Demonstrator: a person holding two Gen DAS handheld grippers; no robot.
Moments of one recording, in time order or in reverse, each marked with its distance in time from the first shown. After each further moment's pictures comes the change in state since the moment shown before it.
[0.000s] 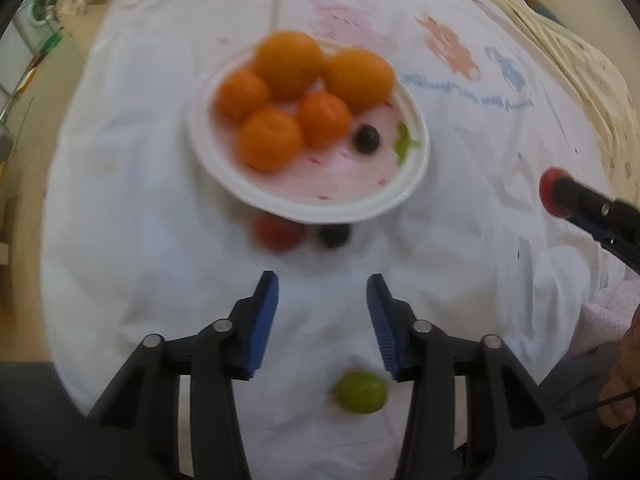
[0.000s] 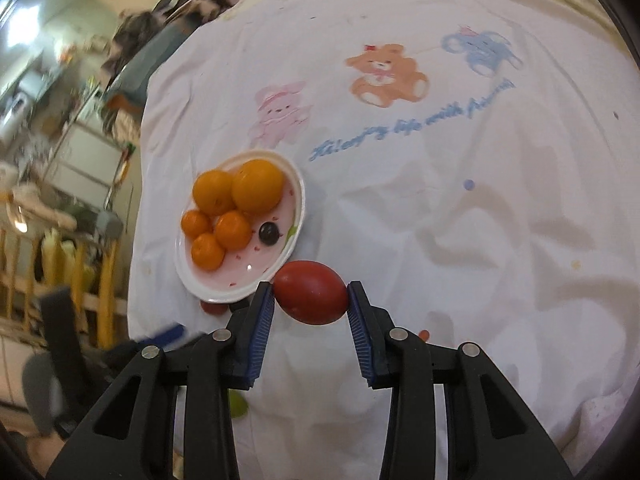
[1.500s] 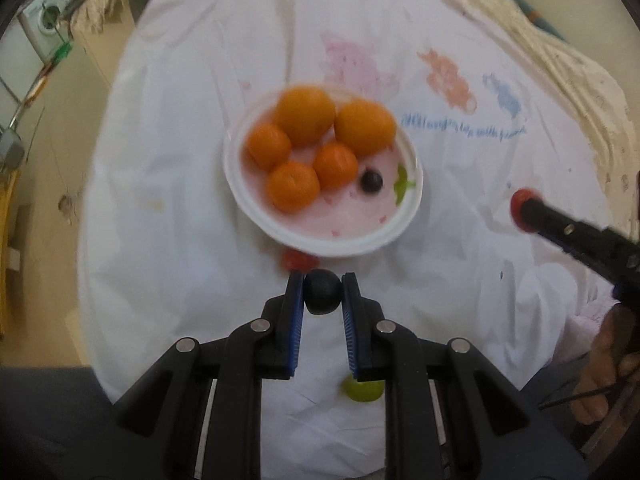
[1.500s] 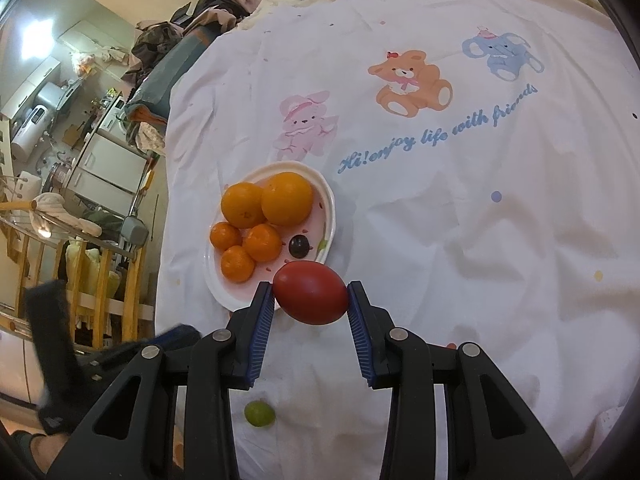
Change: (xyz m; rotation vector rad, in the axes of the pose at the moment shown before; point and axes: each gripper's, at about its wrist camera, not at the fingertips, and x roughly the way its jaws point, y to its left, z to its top) left arm -0.059 0.012 0.019 -0.006 -0.085 0.018; right arm -0.005 0.010 0.008 -0.014 -0.022 0.099
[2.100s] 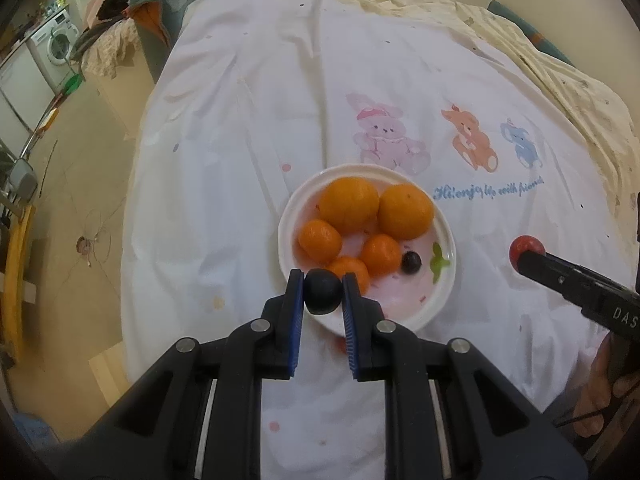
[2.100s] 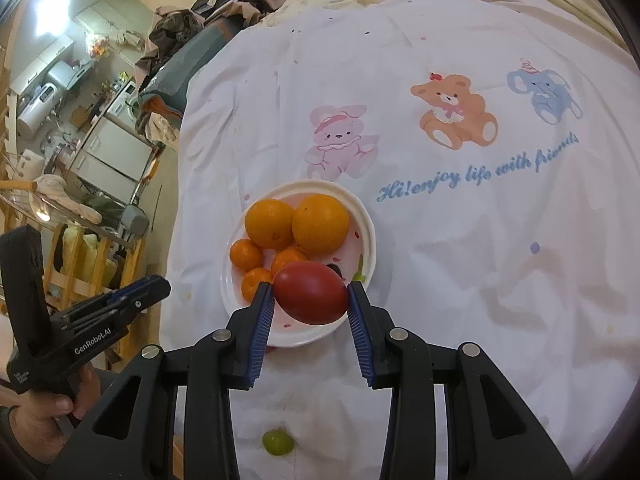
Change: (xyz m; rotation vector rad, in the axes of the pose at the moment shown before) left arm -0.008 0.033 0.062 0.035 -0.094 0.059; right arm 0.026 0.039 0.033 -0.089 0.004 -0.015
